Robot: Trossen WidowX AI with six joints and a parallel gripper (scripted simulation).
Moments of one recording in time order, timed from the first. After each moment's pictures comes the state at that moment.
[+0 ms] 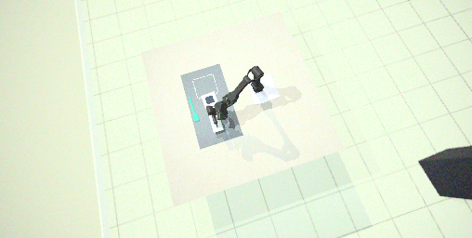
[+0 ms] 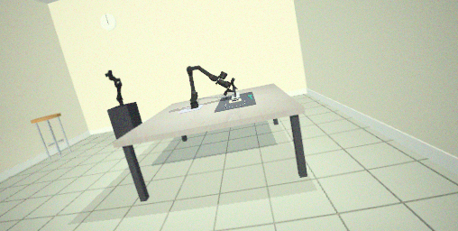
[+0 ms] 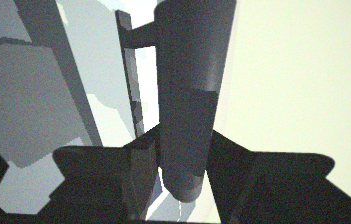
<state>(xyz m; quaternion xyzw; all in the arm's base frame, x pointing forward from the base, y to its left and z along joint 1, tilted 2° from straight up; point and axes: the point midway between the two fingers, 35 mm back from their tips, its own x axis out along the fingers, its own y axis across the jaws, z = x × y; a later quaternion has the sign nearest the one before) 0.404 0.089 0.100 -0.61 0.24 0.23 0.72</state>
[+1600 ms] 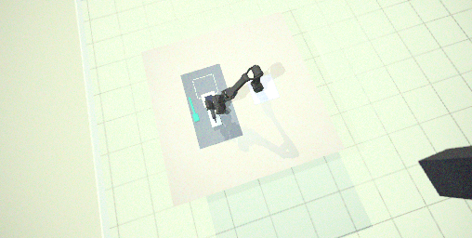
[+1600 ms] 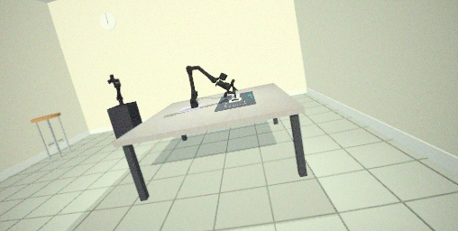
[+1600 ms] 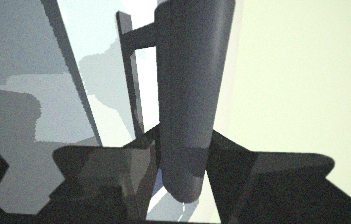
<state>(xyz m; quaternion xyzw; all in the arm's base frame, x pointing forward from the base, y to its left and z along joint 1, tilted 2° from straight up) 0.402 0.041 0.083 -0.61 0.23 0.24 0.72</state>
